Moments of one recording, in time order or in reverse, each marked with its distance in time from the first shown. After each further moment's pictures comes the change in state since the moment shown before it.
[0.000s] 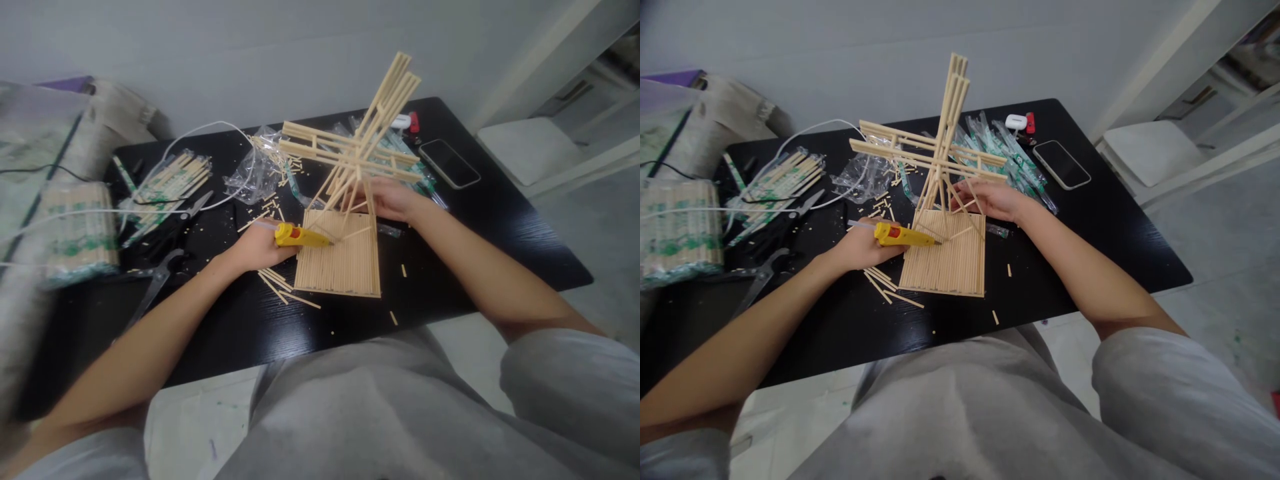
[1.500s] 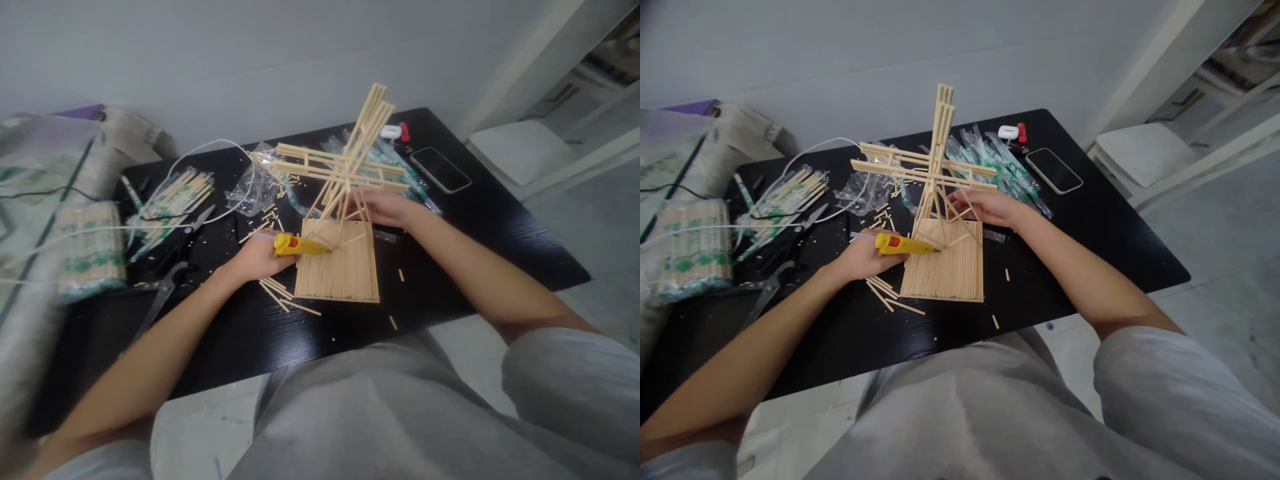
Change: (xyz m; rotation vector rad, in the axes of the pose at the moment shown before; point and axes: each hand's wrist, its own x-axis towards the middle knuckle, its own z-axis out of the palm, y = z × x) left_hand 0.002 0.004 -0.002 0.007 0.000 0.000; right_hand 0.007 0.005 -0.002 0.029 -0.049 -0.006
